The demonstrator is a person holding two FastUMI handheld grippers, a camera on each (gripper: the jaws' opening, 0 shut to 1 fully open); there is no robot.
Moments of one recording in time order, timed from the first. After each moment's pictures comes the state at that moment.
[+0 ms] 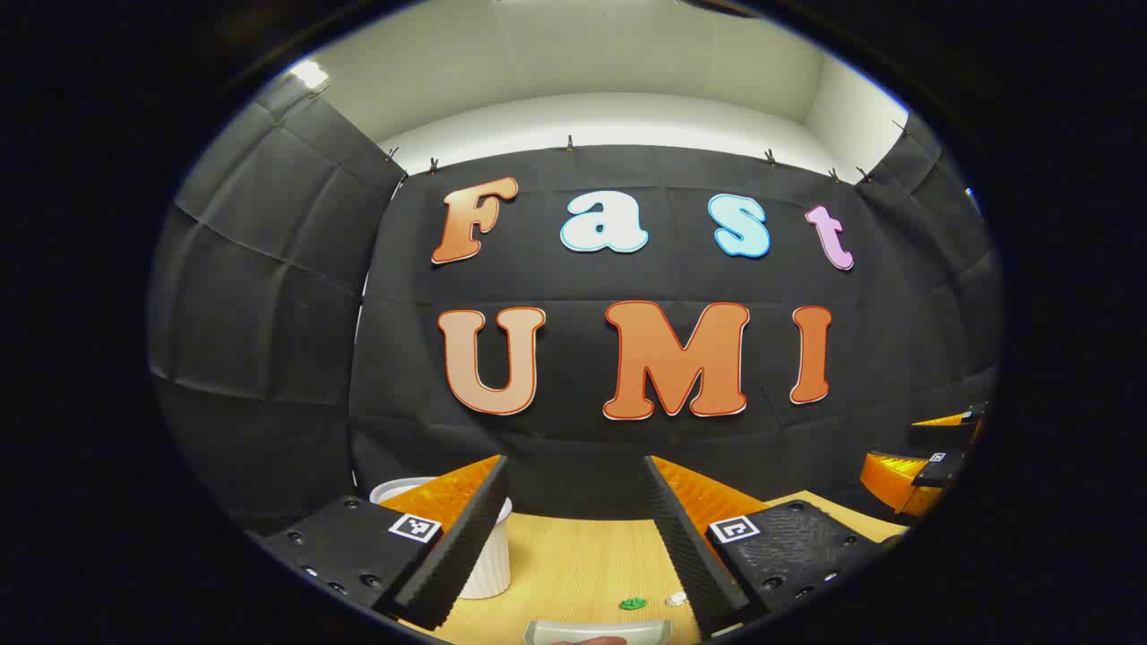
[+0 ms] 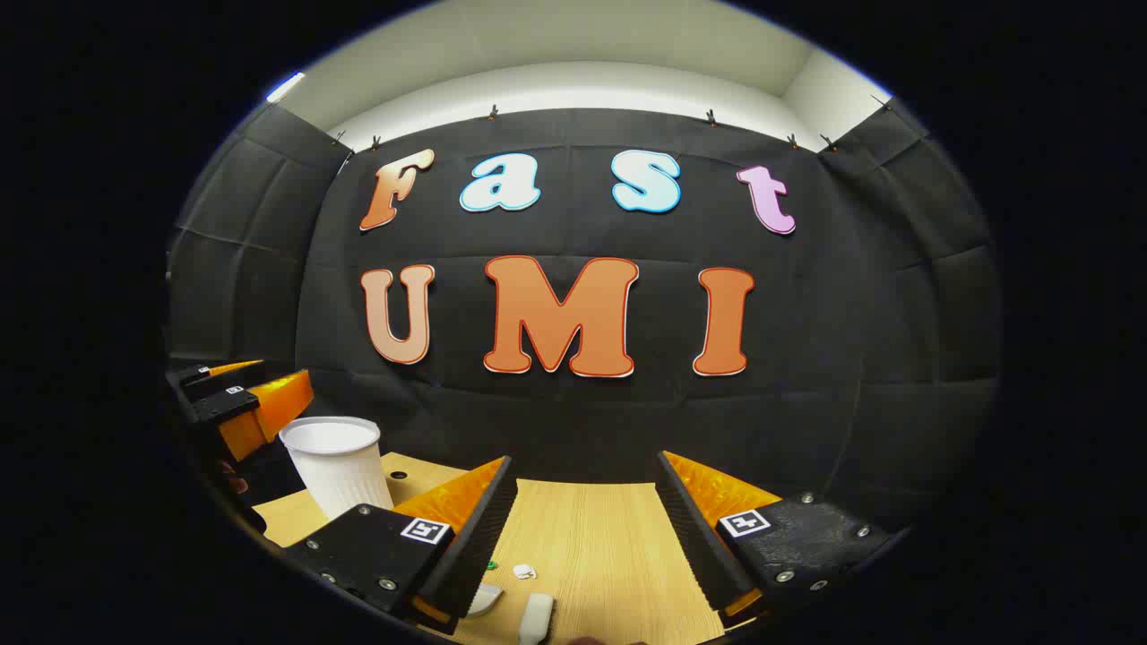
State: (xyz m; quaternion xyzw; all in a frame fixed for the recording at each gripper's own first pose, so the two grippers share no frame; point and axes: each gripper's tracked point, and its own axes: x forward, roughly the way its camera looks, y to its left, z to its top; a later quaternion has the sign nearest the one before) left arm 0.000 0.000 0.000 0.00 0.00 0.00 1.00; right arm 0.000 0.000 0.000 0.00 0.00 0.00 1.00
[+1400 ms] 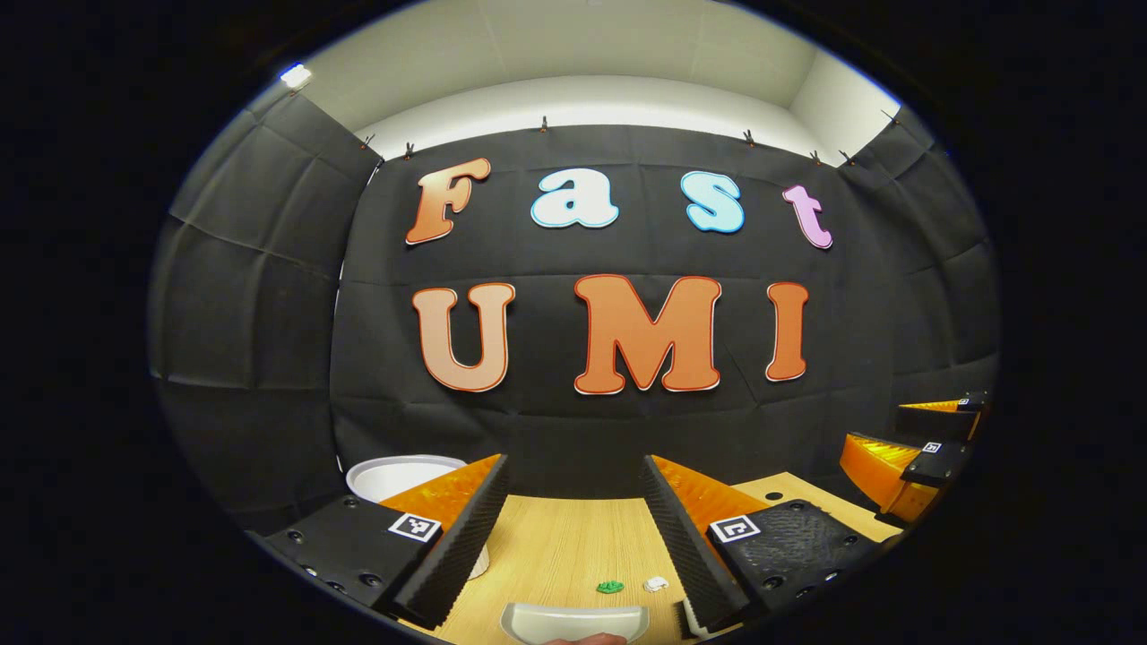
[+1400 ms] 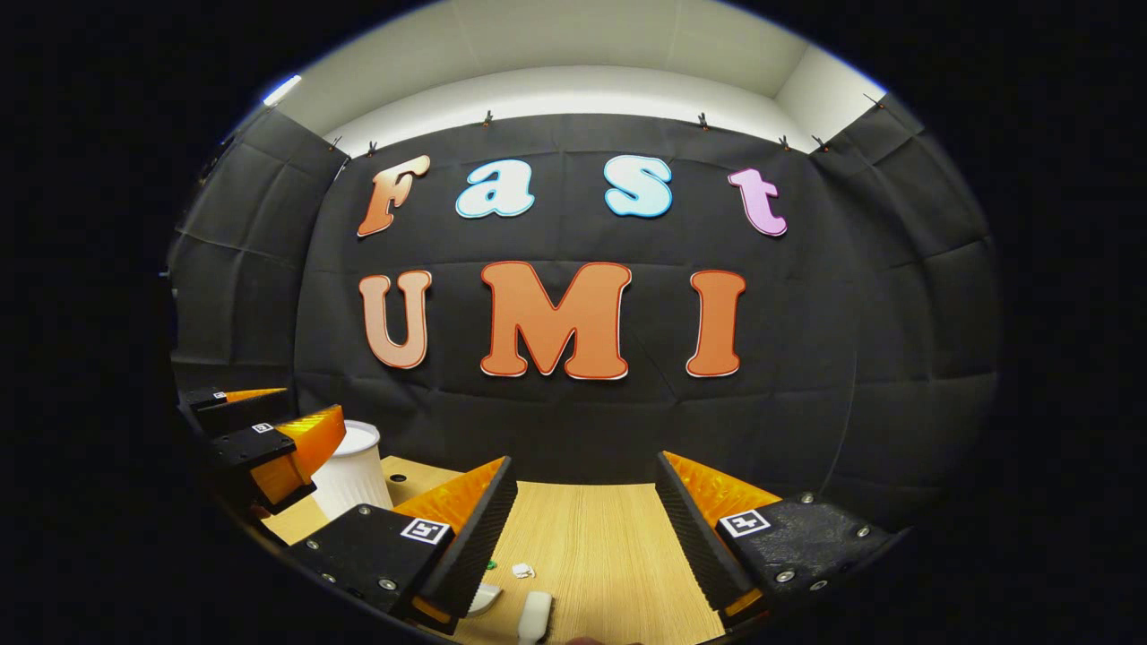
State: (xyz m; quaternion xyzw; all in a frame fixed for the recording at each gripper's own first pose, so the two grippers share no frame) left arm -0.010 -0.044 -0.020 0.01 0.04 -0.03 1.00; right arm -0.013 -0.008 -0.001 0.01 -0.01 -0.01 1.00
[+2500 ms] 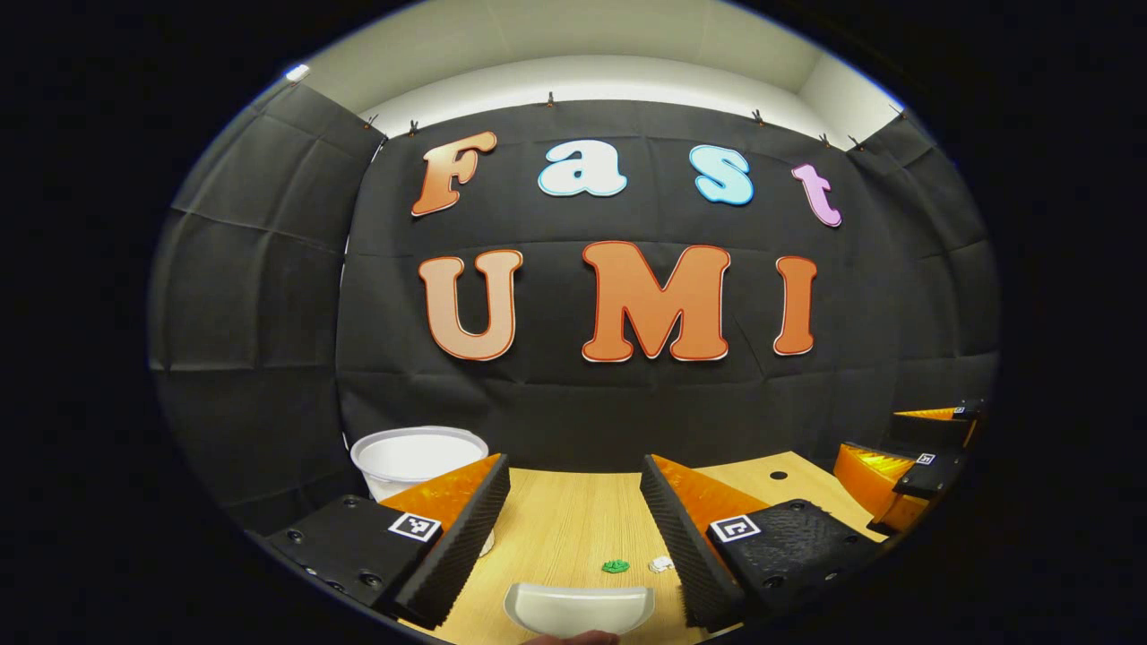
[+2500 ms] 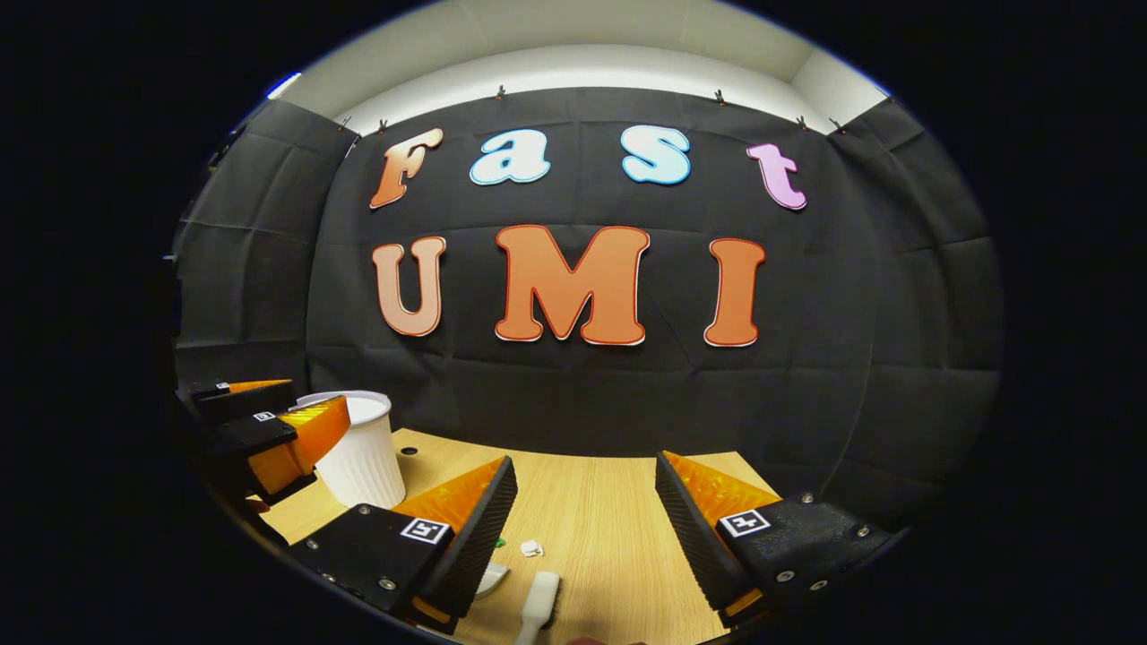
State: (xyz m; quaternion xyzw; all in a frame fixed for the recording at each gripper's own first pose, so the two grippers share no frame) left arm -0.014 -0.035 -0.052 0.01 0.08 -0.02 1.00; right arm -0.012 0.008 -0.035 0.00 0.04 0.01 1.00
